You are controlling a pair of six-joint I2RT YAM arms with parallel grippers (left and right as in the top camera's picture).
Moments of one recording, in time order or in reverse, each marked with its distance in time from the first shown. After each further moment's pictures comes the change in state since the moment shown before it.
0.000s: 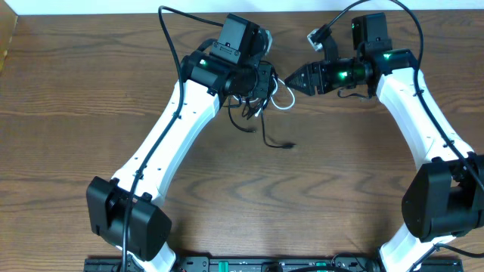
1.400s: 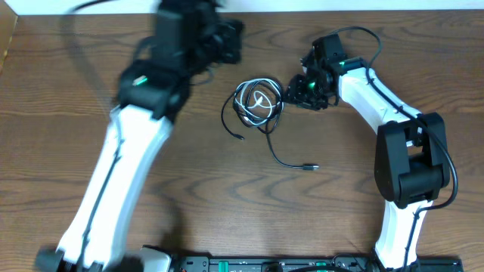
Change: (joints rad) left arm 0.155 -0.283 -0.036 0.341 0.026 -0.056; right arm 0.092 0.264 0.000 0.038 0.391 0.489
